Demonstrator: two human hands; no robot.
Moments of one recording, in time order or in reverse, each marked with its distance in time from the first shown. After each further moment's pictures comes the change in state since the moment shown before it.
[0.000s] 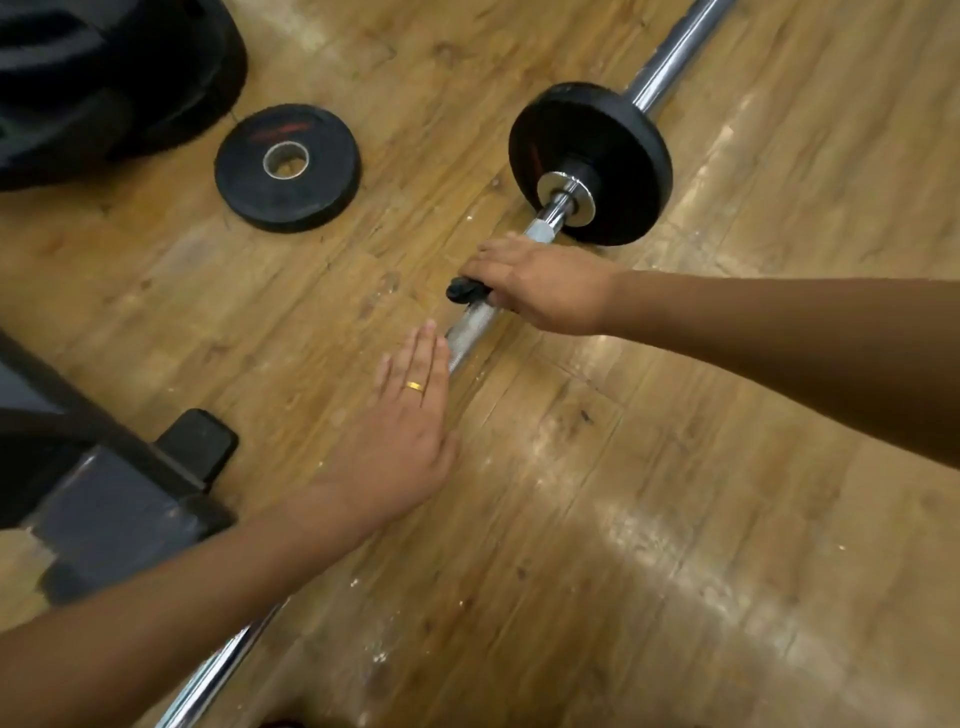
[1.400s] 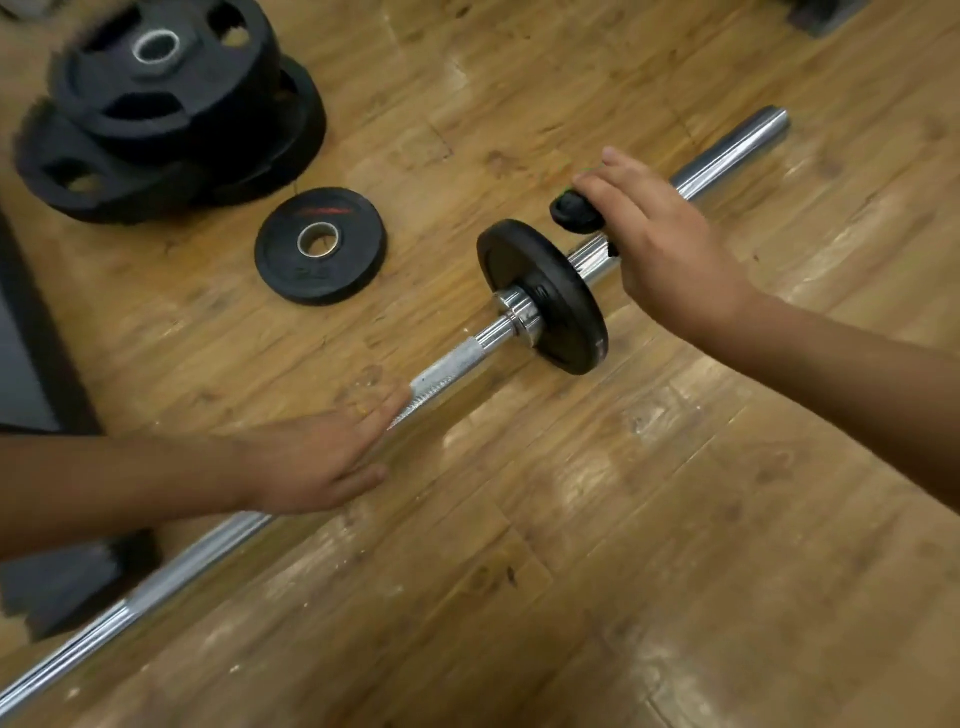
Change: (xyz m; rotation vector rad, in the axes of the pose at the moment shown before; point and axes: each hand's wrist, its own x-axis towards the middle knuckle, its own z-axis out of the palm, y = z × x) left_hand 0.090 -0.034 -0.069 -0.053 -0.431 -0.001; right_hand 0.002 0.188 -0.092 0.011 0.554 -0.016
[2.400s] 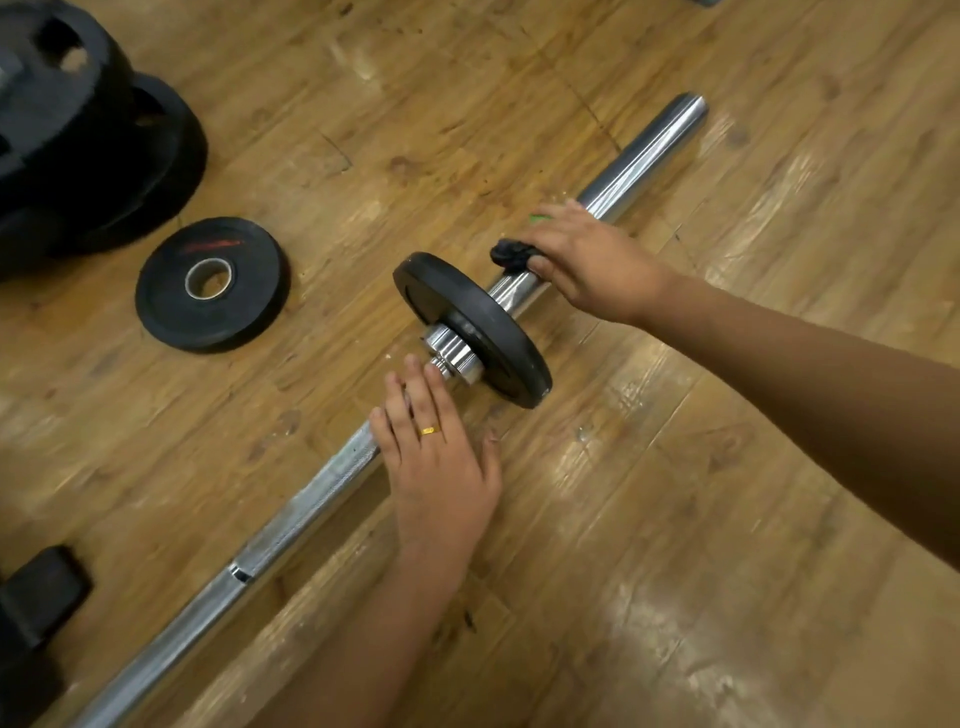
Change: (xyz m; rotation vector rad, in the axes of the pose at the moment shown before) left_hand 0.158 0.152 0.031 -0.060 0.844 -0.561; right_hand -0.020 0.075 0.036 0.113 -0.342 0.141
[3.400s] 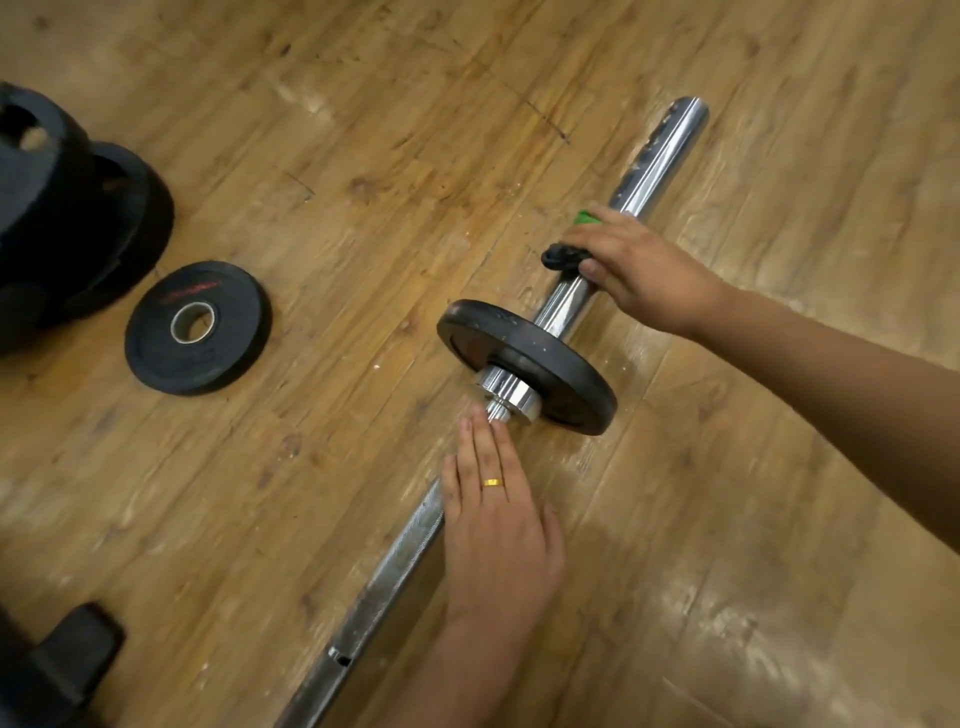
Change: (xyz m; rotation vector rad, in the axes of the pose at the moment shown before) left_hand -0.067 0.021 -0.039 -0.042 -0.218 0.296; right_hand -0.090 0.004 -0.005 0.074 0.114 0.231
